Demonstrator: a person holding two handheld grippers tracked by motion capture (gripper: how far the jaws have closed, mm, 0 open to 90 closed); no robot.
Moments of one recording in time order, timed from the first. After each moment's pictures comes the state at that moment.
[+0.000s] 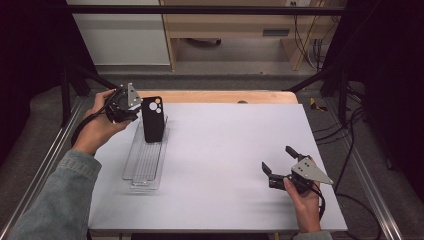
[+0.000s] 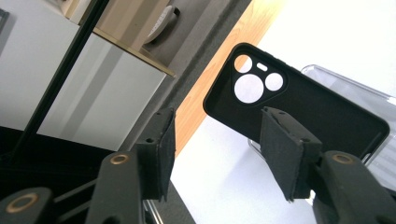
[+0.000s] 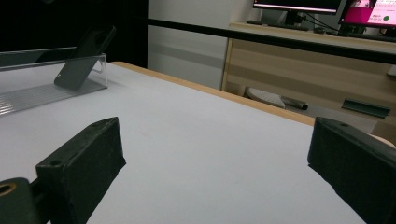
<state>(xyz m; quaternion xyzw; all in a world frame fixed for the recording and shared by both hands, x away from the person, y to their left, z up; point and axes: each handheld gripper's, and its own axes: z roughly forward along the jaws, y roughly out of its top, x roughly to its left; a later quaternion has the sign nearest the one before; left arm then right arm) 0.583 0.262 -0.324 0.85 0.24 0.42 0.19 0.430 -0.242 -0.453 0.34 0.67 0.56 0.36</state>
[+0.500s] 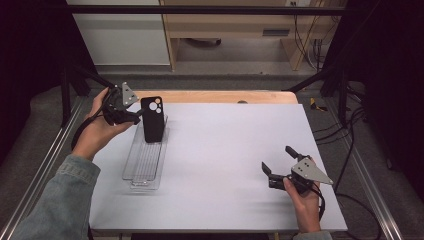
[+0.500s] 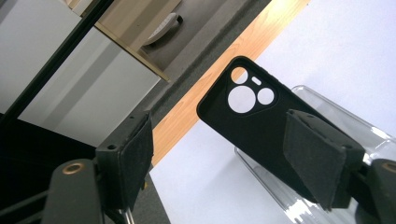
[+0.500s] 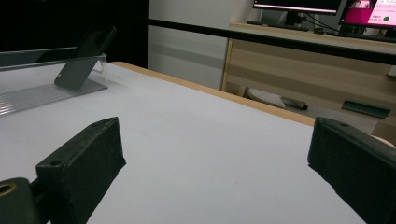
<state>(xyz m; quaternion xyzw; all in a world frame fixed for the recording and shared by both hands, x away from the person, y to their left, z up) 0.575 0.265 -0.322 0.83 0.29 0.41 0.24 0.430 -0.241 -0.453 0.34 0.67 0.56 0.36</state>
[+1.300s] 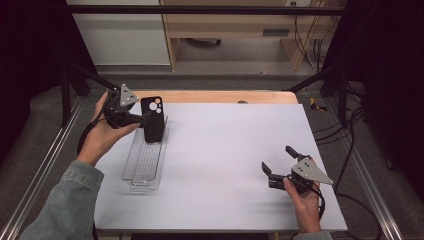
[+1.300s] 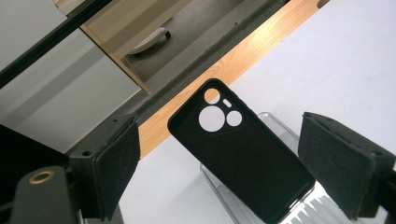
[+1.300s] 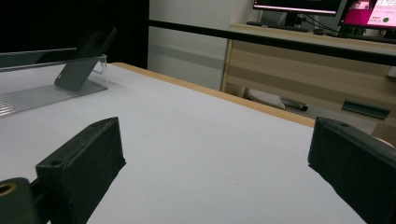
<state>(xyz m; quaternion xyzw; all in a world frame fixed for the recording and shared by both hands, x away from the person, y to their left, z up) 0.566 0.258 -0.324 0.81 0.32 0.37 0.31 0.430 -0.241 -0.453 0.34 0.67 0.56 0.36</state>
